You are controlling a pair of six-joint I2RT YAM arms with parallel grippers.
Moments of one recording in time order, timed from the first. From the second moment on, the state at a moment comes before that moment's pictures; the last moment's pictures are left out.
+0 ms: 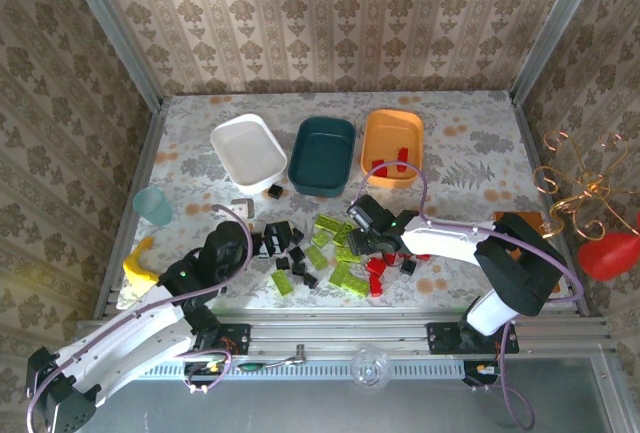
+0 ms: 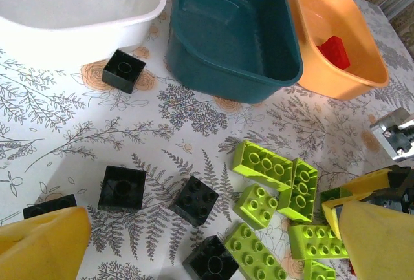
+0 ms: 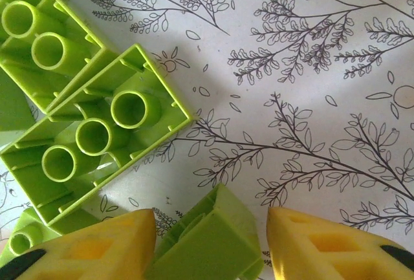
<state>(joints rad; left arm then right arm) -0.83 0.62 0.42 -0.32 -0.25 -0.67 0.77 1.57 0.78 -0.33 0.13 0.44</state>
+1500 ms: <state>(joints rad) -0.79 0.57 0.42 -0.51 -0.29 -0.75 0.52 2.18 1.82 -0.52 0.08 0.40</state>
